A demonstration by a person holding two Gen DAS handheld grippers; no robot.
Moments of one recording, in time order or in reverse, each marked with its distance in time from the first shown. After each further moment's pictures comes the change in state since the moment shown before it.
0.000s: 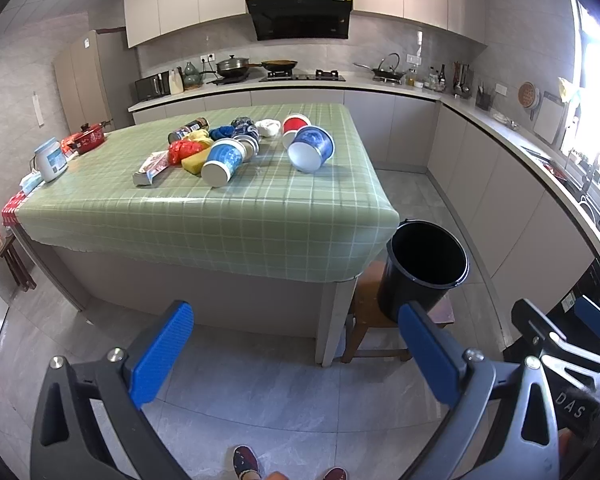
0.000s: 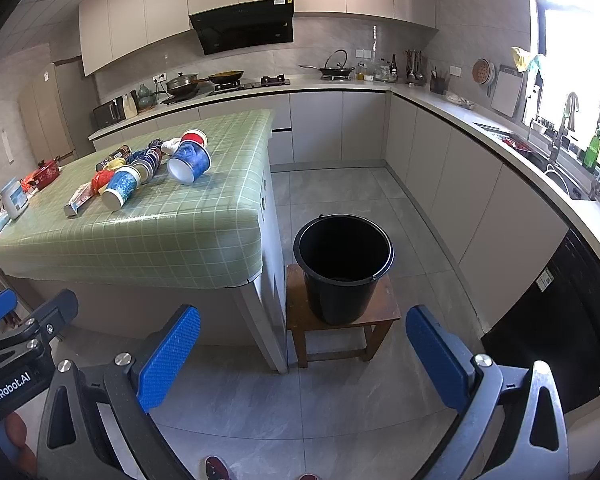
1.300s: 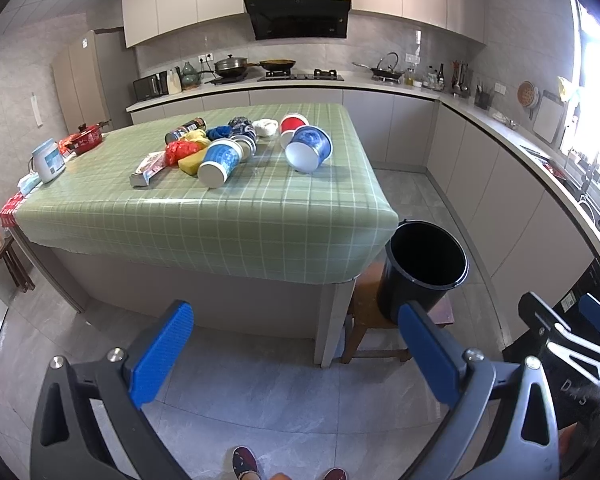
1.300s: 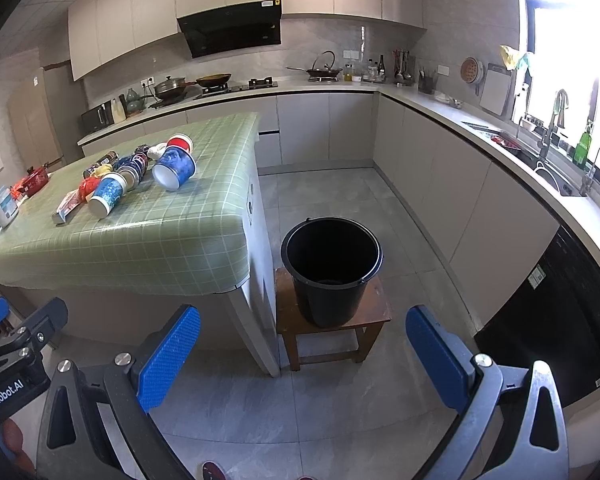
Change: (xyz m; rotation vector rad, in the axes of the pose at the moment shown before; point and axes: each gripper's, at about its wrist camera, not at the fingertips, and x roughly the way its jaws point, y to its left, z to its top) left arm 0.003 -0.005 0.002 0.008 0.001 0.000; right arm 0.004 -0.008 0.001 0.020 -0.004 -0.040
